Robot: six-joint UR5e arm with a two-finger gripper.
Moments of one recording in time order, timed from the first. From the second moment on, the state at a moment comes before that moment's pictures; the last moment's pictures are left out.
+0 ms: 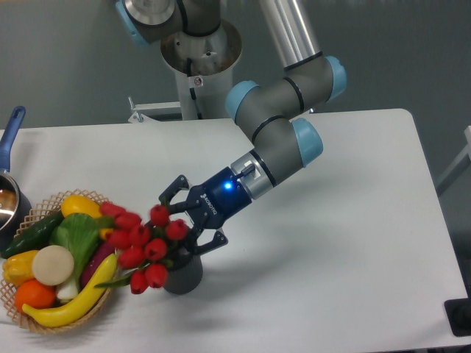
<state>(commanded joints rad) 2.54 -1.98 -1.83 -0.83 0.28 1.39</state>
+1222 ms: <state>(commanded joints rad) 2.72 -1.76 -1.64 -0.85 1.04 1.46</state>
